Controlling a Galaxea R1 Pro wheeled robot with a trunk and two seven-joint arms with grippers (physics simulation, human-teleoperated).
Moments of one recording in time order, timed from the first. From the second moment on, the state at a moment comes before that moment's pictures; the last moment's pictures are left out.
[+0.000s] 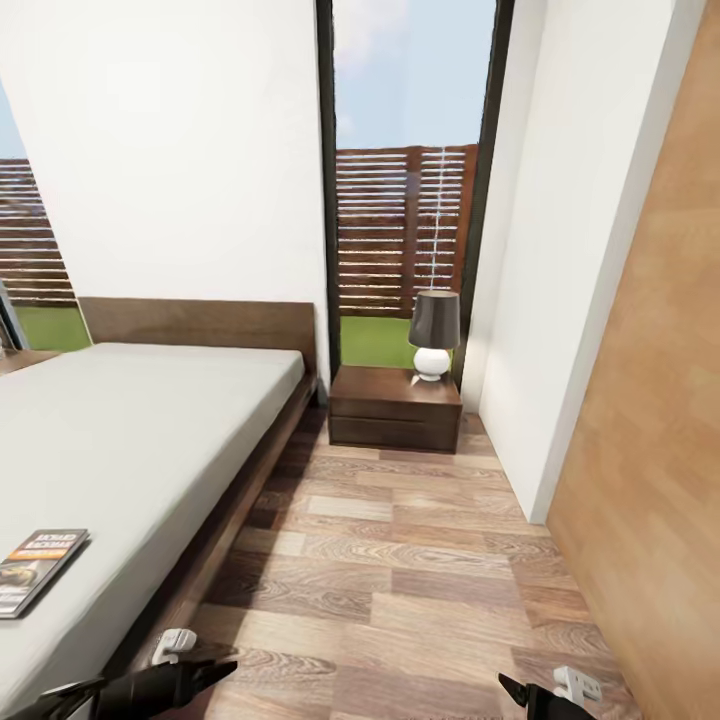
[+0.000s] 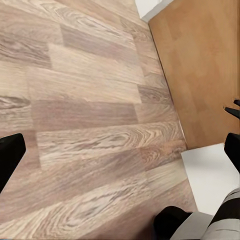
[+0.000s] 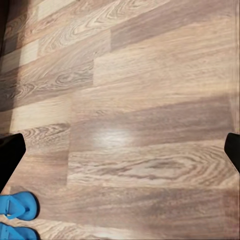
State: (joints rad) left arm -0.58 0.31 -0.33 -0.02 0.53 0.01 -1.14; right arm -0.44 -0.23 -0.12 -0.08 -0.35 -0.06 0.61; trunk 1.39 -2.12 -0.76
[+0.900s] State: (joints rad) left arm -0.58 0.31 -0.33 -0.02 0.53 0.01 -1.14; right arm -0.44 -0.23 -0.12 -0.09 -0.35 -0.06 0.61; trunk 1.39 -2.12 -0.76
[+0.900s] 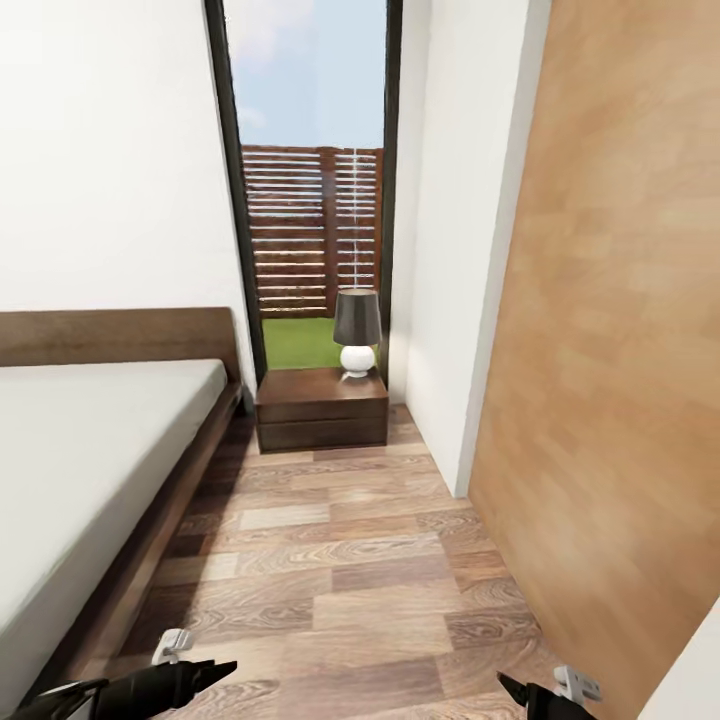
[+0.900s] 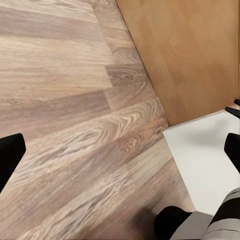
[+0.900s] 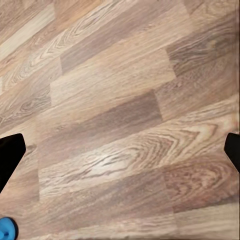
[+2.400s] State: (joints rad) left arm -0.58 0.31 -0.33 -0.02 0.53 0.01 -1.14; right arm -0.44 -0.23 -0.12 -0.08 -0.35 -0.06 0.61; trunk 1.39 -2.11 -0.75
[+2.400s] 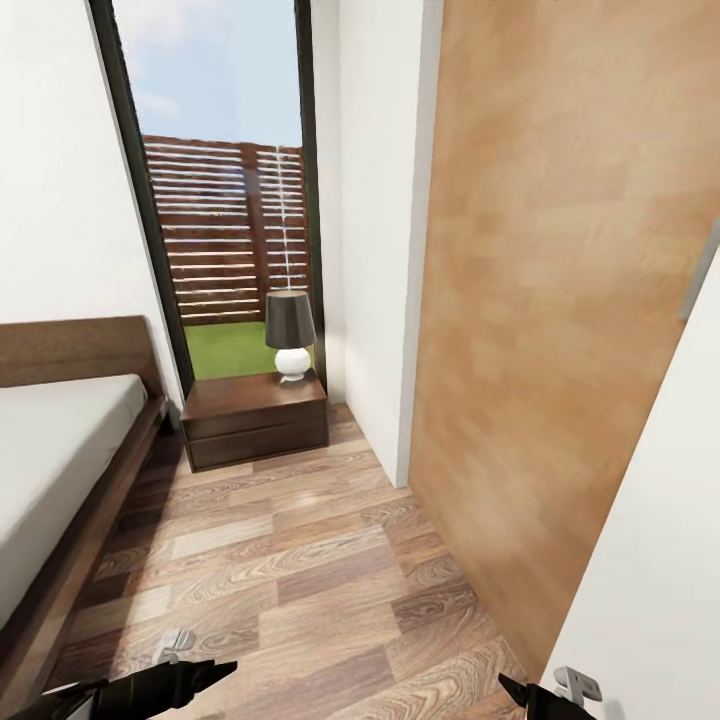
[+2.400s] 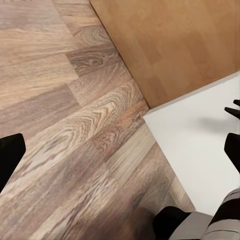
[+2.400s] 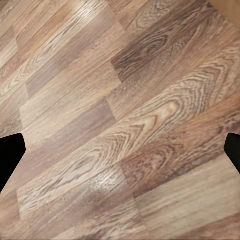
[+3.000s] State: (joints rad) left arm -0.58 0.31 -0.33 -0.02 0.53 0.01 -1.14; right arm -0.44 -0.23 -0.12 -0.08 -0.35 -0.06 0.61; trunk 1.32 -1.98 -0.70
